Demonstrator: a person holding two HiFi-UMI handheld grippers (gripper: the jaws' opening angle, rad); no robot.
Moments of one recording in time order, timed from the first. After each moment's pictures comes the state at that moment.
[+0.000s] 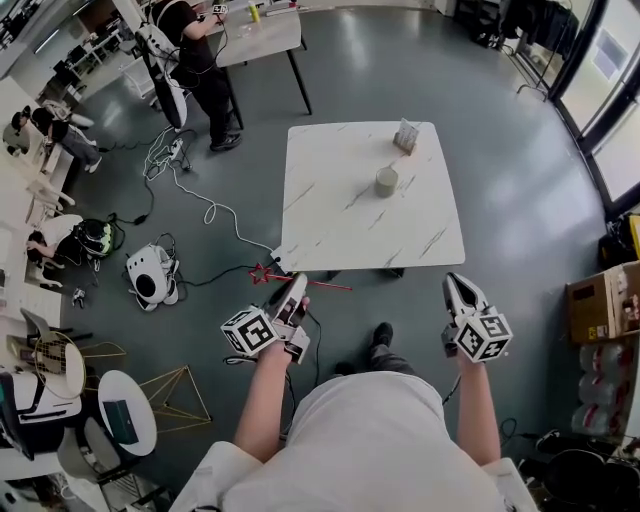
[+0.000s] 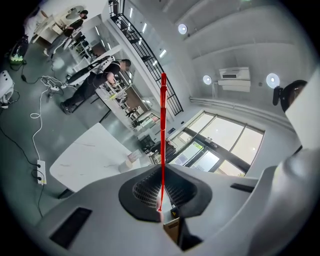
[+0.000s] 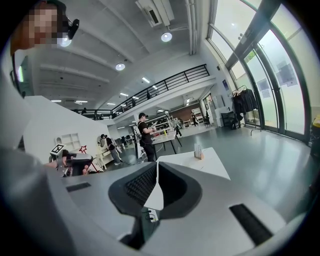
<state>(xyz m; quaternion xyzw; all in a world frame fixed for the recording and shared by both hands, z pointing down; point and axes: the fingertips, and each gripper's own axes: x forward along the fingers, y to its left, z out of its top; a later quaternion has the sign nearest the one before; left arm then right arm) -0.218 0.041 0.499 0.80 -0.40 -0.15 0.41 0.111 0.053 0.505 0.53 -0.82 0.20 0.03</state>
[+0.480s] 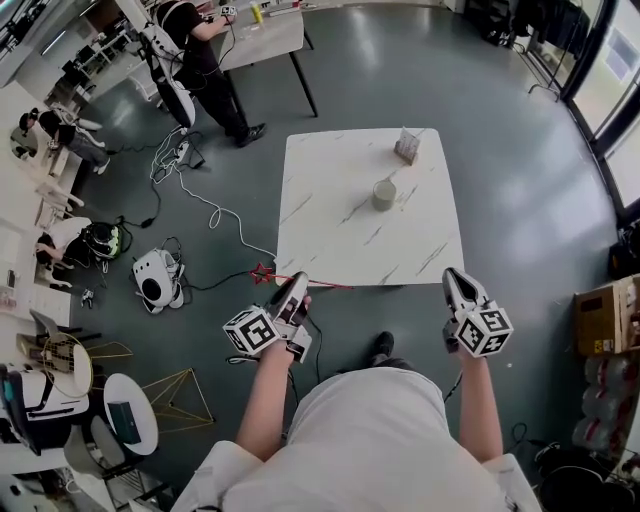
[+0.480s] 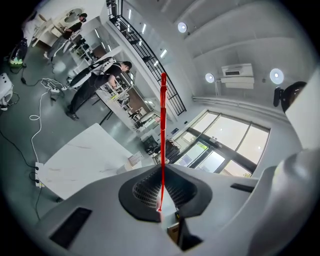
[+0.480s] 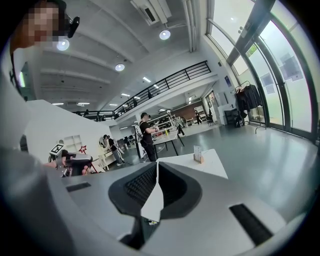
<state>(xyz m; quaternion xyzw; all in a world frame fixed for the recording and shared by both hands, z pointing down) -0.167 -0.031 0.499 0.80 -0.42 -0.14 0.41 0.157 -0.036 0.515 0.51 -0.83 0.21 0.02</state>
